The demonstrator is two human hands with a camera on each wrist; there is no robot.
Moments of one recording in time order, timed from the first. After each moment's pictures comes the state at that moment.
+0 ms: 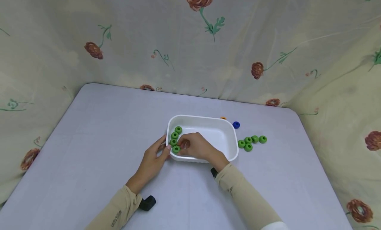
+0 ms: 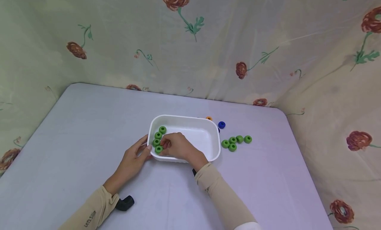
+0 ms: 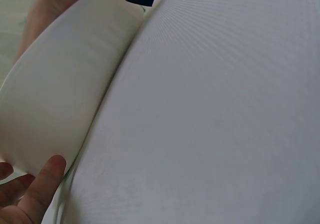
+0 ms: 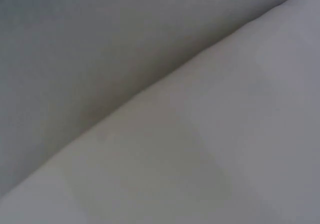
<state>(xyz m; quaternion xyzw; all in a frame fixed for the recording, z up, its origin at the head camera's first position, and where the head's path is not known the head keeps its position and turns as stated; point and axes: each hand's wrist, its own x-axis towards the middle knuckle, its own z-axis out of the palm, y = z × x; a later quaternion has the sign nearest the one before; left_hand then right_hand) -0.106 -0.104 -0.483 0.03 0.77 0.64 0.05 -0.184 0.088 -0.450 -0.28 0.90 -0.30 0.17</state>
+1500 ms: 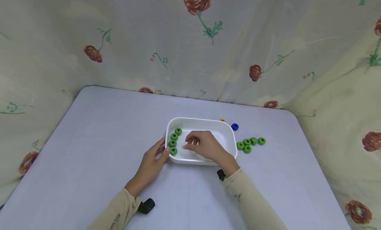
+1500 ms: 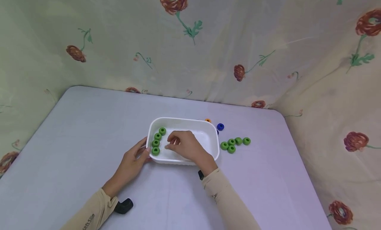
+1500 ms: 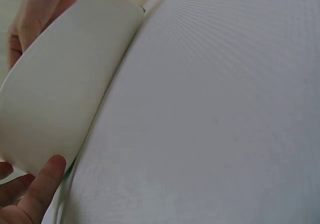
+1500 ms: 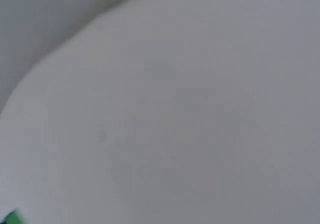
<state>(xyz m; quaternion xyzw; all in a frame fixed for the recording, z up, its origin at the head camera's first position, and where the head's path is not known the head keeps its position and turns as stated) -0.105 -0.103 -0.483 0.03 0.78 0.63 0.05 -0.177 0.114 -0.427 -0.24 0.91 -0.32 0.09</state>
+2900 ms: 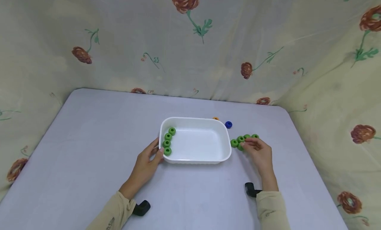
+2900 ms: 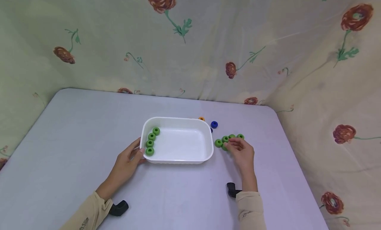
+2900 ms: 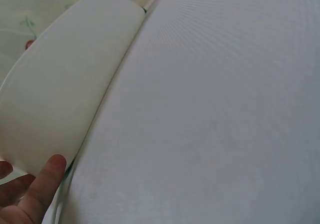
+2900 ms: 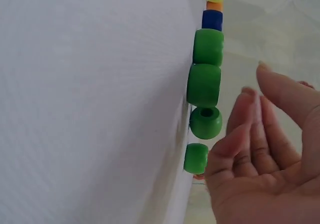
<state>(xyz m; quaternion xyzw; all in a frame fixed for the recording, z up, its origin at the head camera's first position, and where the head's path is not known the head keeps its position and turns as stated) -0.102 -0.099 -0.483 0.03 0.77 0.63 0.04 -0.145 0.291 -0.465 0.15 0.83 -0.53 -0.09</state>
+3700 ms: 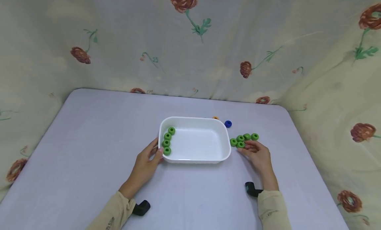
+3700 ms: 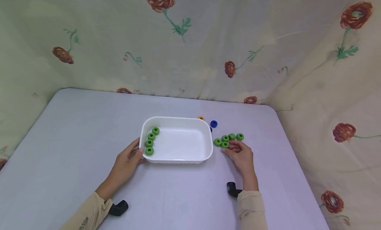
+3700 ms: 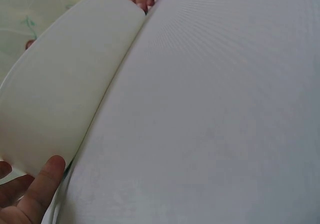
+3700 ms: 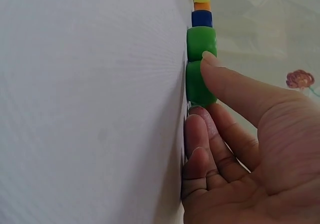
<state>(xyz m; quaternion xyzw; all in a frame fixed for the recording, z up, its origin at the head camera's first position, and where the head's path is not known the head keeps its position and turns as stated) -0.103 -0.098 -0.486 0.02 0.78 0.62 0.05 -0.143 0.300 -0.478 0.16 0.88 -0.44 -0.02</state>
